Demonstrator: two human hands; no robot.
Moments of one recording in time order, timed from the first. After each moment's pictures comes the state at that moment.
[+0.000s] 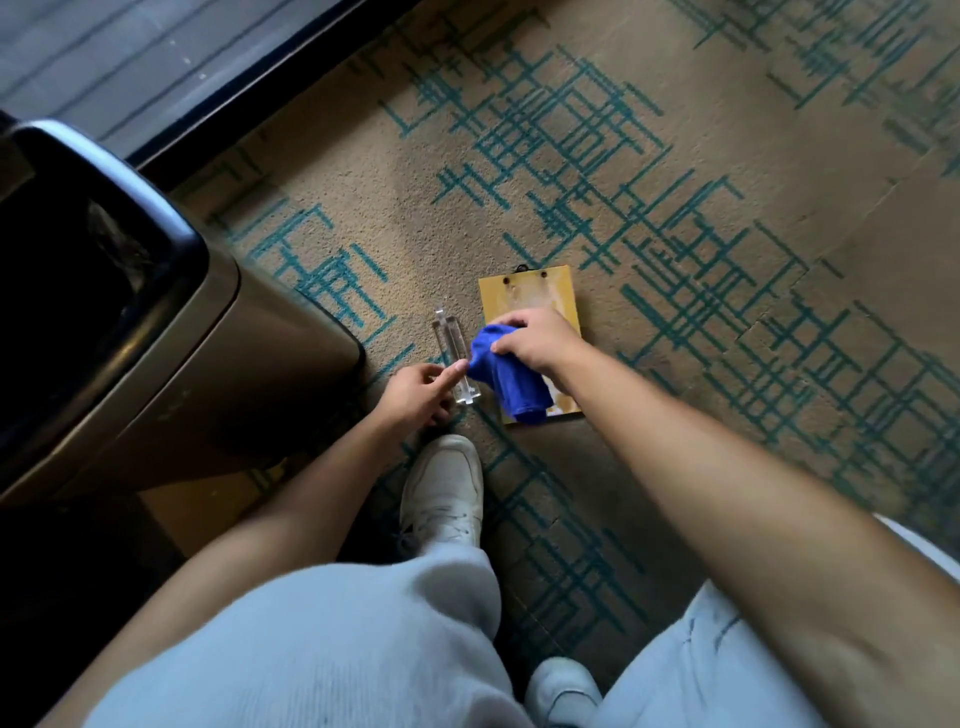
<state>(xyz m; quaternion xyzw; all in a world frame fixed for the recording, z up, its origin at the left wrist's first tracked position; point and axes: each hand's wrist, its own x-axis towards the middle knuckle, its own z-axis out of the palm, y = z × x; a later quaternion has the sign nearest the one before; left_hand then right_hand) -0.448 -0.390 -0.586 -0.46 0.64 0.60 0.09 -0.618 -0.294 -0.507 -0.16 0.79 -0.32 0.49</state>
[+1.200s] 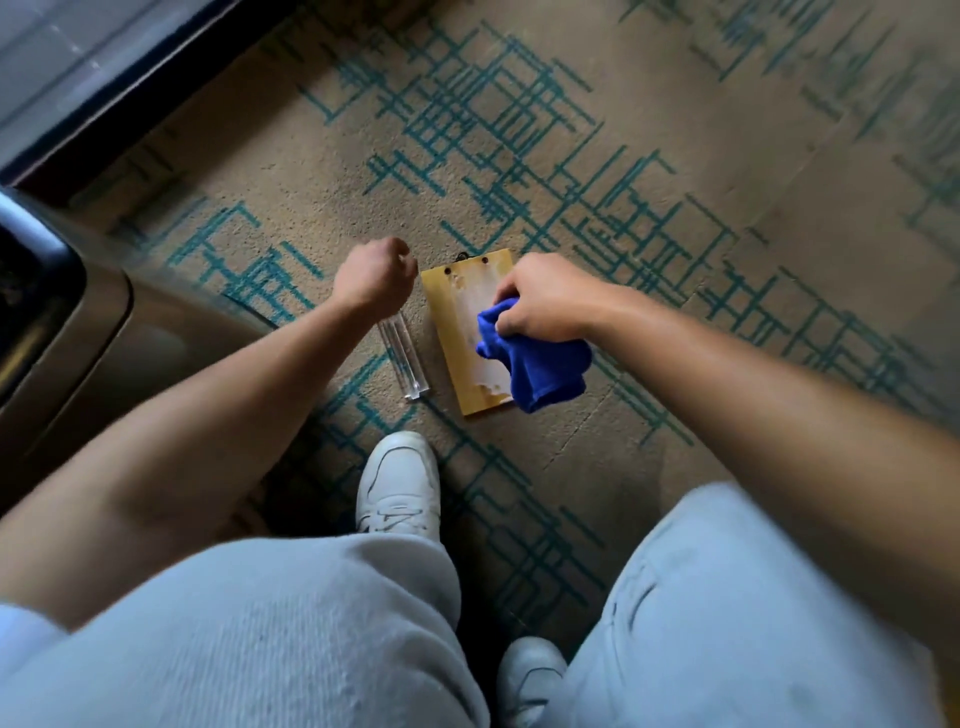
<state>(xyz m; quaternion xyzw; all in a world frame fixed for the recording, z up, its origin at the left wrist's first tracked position) -0.568 -0.448 -0.540 -0.37 0.89 0.27 0.07 -0.672 -0.264 -0.424 -0.39 0.82 -0.06 0.41</state>
